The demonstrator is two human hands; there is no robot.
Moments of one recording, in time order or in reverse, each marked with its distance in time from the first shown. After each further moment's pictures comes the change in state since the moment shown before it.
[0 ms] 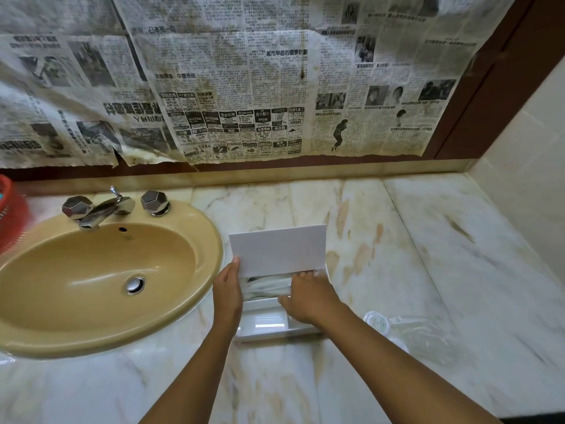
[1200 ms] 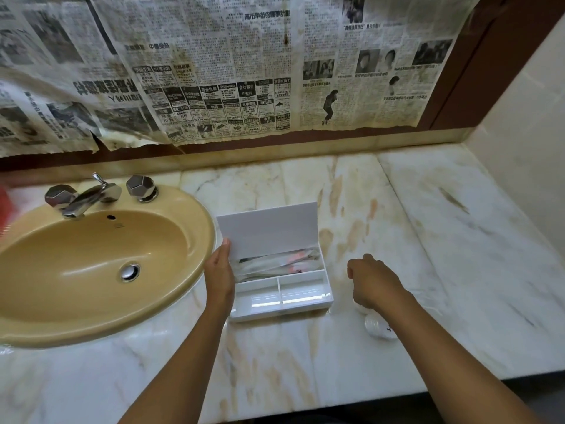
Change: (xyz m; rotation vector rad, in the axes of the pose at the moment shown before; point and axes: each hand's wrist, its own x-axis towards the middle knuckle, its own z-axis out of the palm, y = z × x) left_hand 0.005 -0.008 0.001 -0.021 0.018 -0.008; right_hand -0.038 0.095 -0.002 0.005 -0.008 0.275
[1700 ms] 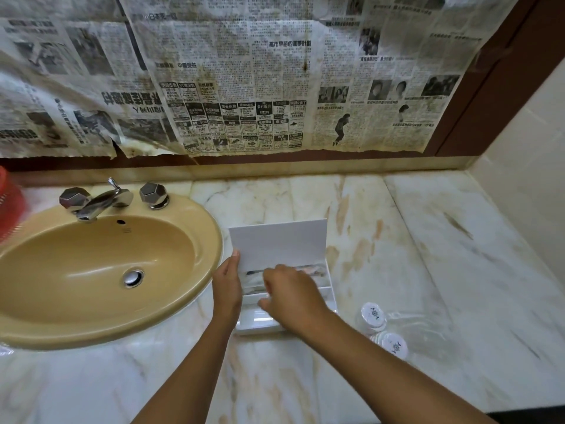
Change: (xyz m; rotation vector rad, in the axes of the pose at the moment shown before) left_hand 0.005 -0.005 -0.005 0.030 -0.007 0.007; right_hand -0.032 -0.131 -0.016 0.194 0.258 -0.485
